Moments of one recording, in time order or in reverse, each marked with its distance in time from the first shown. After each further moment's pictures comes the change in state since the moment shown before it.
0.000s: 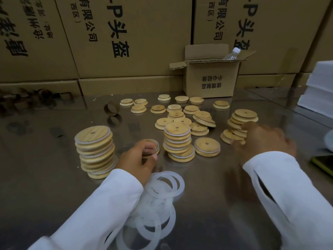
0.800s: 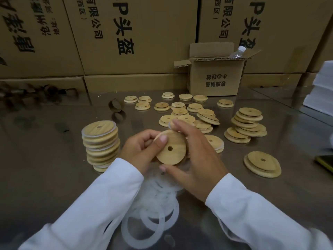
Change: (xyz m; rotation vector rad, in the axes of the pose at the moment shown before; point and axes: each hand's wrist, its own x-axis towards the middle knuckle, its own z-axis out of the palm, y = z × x) left_hand -0.008 0.027 -0.010 -0.757 -0.100 -0.009; right_hand -0.057 -0.059 0.037 0.805 0.090 -0.878
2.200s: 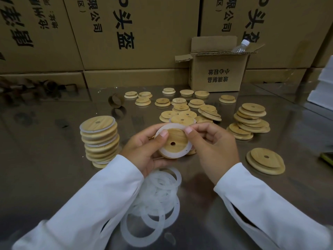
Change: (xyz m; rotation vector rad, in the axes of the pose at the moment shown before) left_hand -0.001 0.000 0.000 -0.277 -0.138 -0.199; right_hand 0.011 -0.001 -0.004 0.600 0.294 0.512
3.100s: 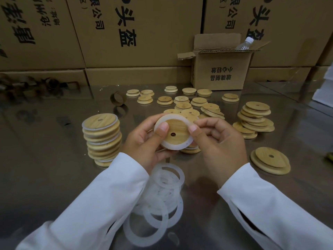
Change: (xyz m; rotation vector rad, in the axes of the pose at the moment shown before) left_hand 0.000 0.000 0.006 0.011 0.090 0.187; right_hand -0.004 -0.004 0.002 0.101 0.028 -0.026
